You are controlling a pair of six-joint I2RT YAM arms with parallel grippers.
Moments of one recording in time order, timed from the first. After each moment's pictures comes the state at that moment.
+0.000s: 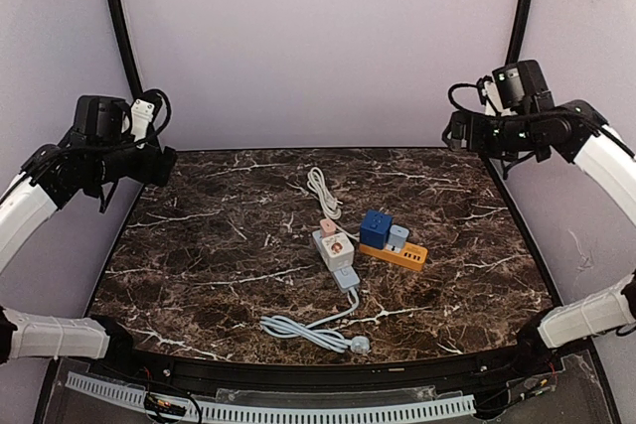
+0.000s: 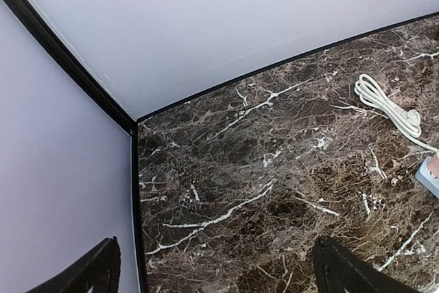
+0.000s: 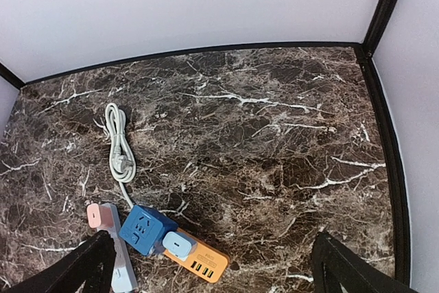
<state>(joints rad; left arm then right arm) -0.45 1.03 1.19 -0.70 -0.39 0.14 0.49 1.28 1.48 -0.90 0.22 0.40</state>
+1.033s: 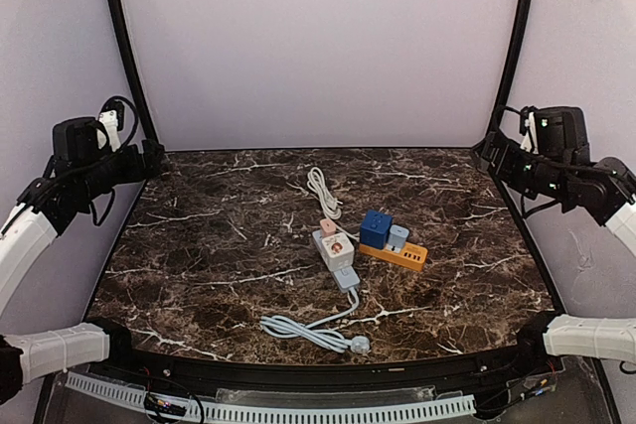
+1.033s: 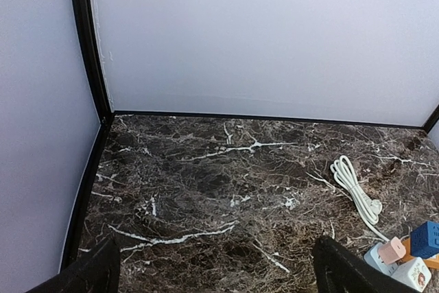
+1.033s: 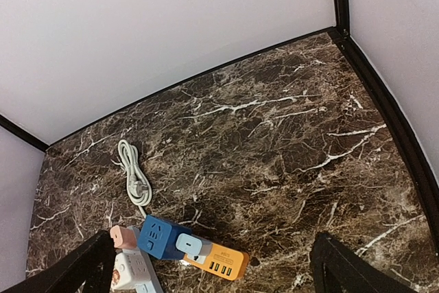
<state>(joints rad) -0.18 0.89 0.95 -0.41 -0.11 -0.18 0.49 0.88 1.09 -0.74 0.30 0.65</state>
